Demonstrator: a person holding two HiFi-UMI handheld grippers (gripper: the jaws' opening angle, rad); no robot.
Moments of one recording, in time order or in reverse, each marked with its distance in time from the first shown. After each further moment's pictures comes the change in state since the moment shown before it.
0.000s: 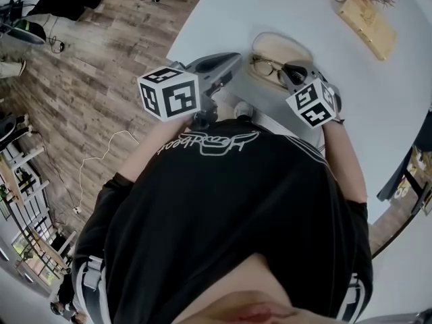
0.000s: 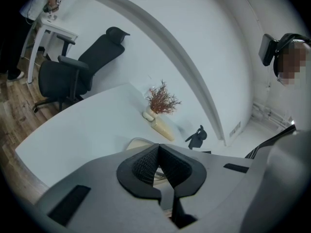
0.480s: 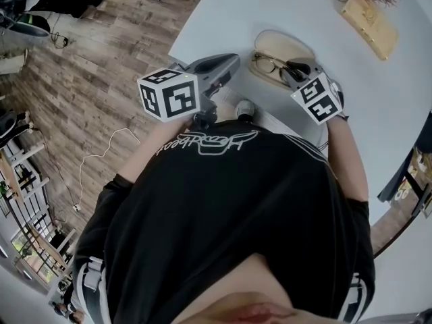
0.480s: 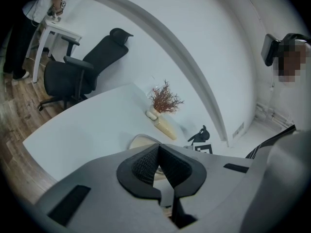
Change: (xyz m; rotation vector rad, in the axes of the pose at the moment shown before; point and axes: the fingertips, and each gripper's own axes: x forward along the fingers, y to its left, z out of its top) left arm -0.011 0.005 -0.009 -0.020 -0.001 0.038; right arm 0.000 0.005 0.001 0.067 -0.017 0.077
